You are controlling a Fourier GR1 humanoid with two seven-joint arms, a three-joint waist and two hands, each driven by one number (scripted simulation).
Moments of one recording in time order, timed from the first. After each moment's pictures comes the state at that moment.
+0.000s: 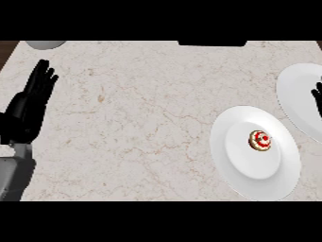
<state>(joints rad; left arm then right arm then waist) -0.25 0.35 0.00 -1.47 0.20 0.11 0.01 -0.07 -0.48 -0.01 -1.61 -0.19 -0.20 0.02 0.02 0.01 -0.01</state>
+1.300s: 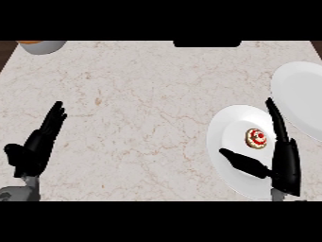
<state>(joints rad) -0.06 0.30 -0.02 -1.32 0.12 0.02 -0.15 0.03 -0.25 0.26 -1.65 0.36 -0.60 0.01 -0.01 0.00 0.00</state>
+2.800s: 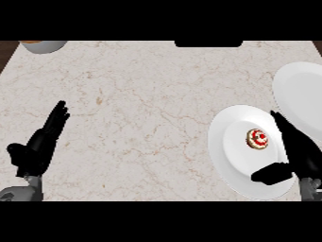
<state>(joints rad) -0.05 0.25 0.02 -1.34 0.06 -0.02 -0.12 -0.04 -0.43 0.22 -1.74 0.58 0.10 0.74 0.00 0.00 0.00</state>
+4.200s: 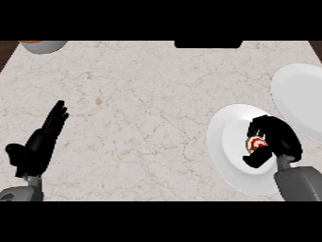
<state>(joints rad) -0.05 0.21 0.08 -1.36 0.00 -0.07 -0.11 -0.20 -0.29 0.12 -1.31 0.79 0.07 0.39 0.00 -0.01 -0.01</state>
